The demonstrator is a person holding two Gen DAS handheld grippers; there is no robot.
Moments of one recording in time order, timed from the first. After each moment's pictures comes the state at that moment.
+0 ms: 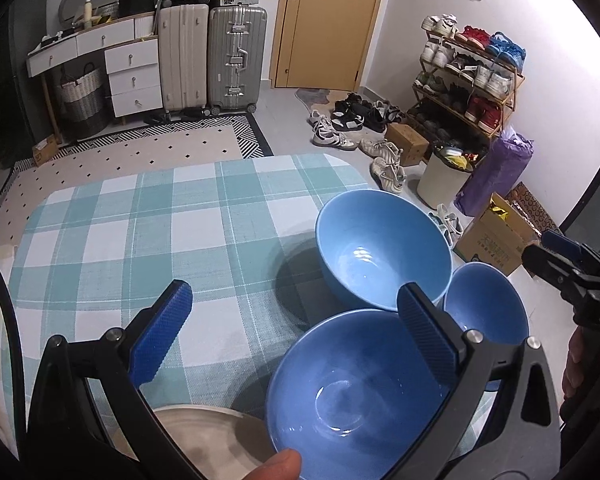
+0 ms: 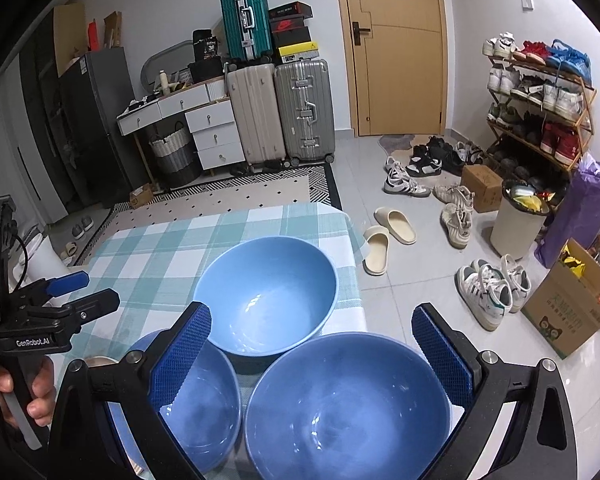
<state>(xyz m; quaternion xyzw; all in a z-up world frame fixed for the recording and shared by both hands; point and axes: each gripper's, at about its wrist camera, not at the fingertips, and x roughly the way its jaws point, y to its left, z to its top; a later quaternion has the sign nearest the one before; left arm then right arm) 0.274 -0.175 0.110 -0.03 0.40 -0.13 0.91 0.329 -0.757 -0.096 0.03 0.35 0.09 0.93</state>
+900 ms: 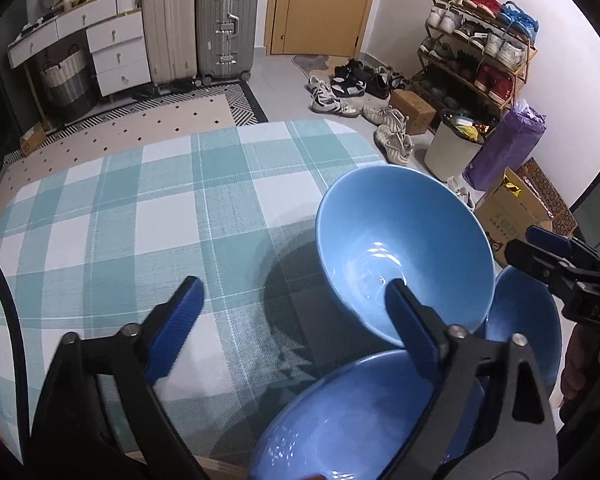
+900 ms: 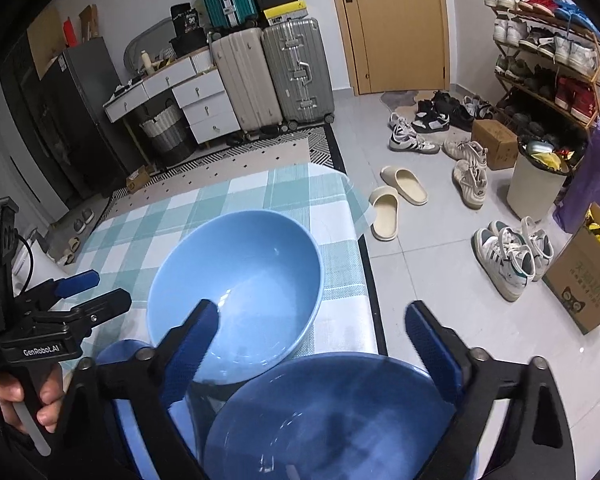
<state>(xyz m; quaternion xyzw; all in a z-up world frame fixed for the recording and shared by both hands) 0.355 -0.209 0.044 -0.01 0.46 -0.13 0.88 0.406 -0.767 -0.155 0.06 0.42 0.10 0.90</state>
